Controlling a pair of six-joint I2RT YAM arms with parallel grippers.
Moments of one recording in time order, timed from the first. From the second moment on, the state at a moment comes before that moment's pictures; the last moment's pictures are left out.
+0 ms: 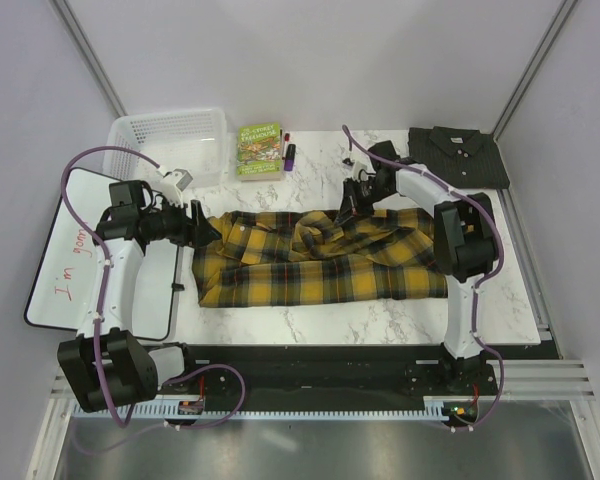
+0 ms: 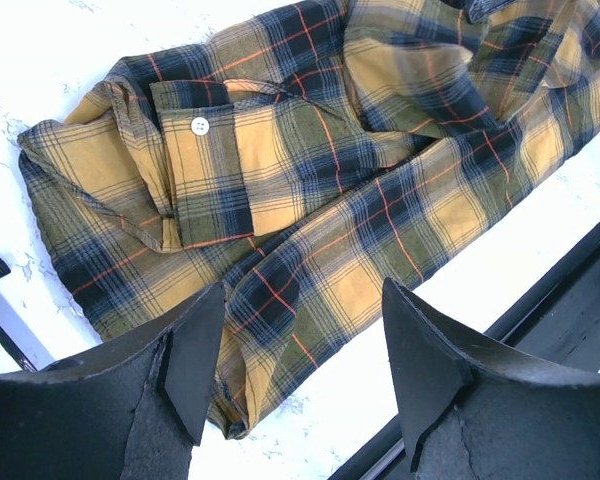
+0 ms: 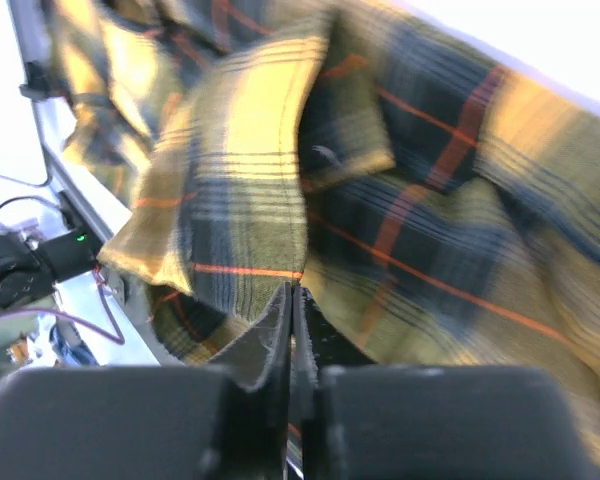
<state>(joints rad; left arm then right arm) 0.20 1.20 1.02 -0.71 0.79 0.27 0.28 2.13 1.66 -0.72 -0.74 0.16</state>
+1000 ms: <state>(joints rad) 0.18 1.38 0.97 -0.71 0.86 0.11 0.49 1.81 1.72 -0.94 -0.56 -0.33</state>
